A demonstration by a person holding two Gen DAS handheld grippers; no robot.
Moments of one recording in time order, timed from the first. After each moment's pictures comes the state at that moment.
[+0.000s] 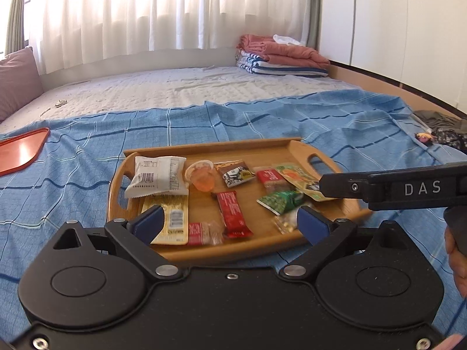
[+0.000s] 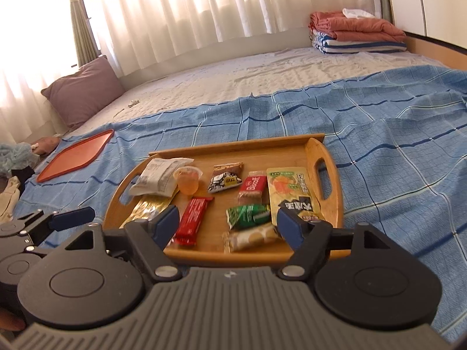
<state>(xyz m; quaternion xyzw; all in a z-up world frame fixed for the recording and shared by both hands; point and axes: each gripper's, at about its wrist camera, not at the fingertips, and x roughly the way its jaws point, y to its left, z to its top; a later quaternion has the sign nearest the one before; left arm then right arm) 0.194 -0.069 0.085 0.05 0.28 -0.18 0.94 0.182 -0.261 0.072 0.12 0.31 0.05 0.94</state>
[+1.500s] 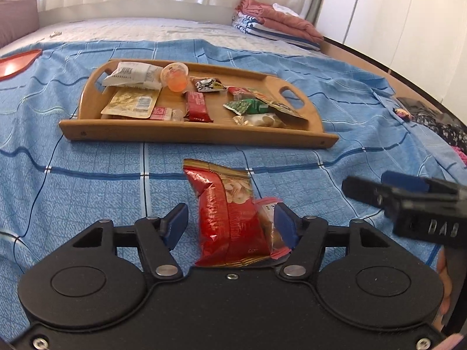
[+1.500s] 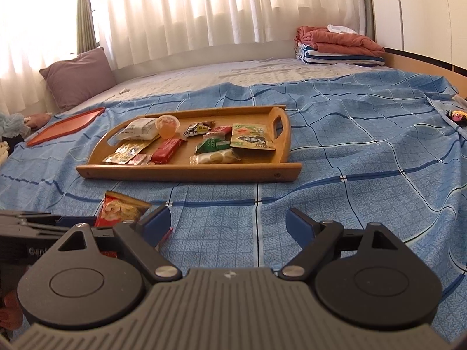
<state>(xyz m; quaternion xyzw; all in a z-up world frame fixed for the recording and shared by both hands) 0.121 -0.066 0.016 -0.03 0.36 -0.20 0.91 0.071 -0.269 0.018 0.06 0.29 0.02 0.96</state>
